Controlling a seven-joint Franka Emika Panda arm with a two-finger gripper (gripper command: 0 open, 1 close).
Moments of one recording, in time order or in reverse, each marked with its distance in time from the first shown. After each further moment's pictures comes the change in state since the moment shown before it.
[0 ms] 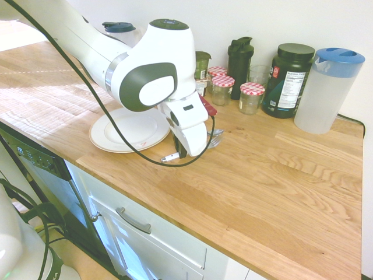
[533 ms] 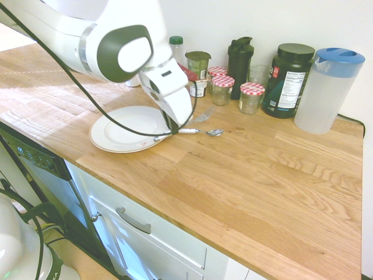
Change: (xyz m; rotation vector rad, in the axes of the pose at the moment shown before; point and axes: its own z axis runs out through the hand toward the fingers) arm -0.079 -0.028 -0.057 0.021 0.137 -0.109
